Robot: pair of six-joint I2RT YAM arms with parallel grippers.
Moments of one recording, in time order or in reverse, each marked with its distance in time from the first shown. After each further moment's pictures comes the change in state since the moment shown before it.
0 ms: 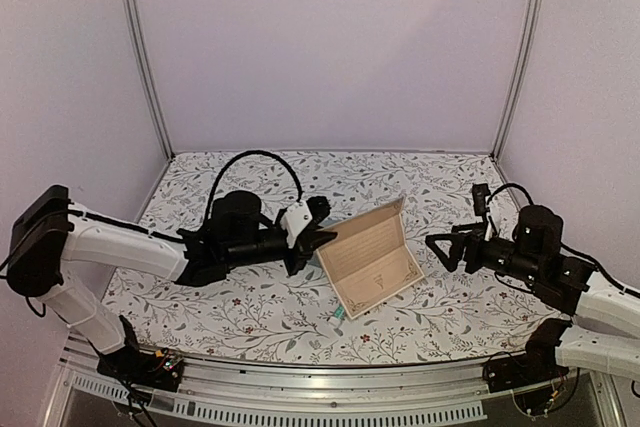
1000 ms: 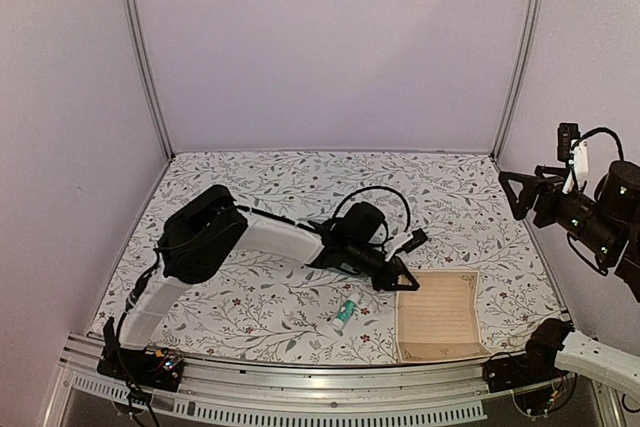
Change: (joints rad) left arm -0.045 0.917 0.968 -0.407 0.632 -0.394; right arm 0.000 -0.211 0.492 -0.560 0.415 -0.207
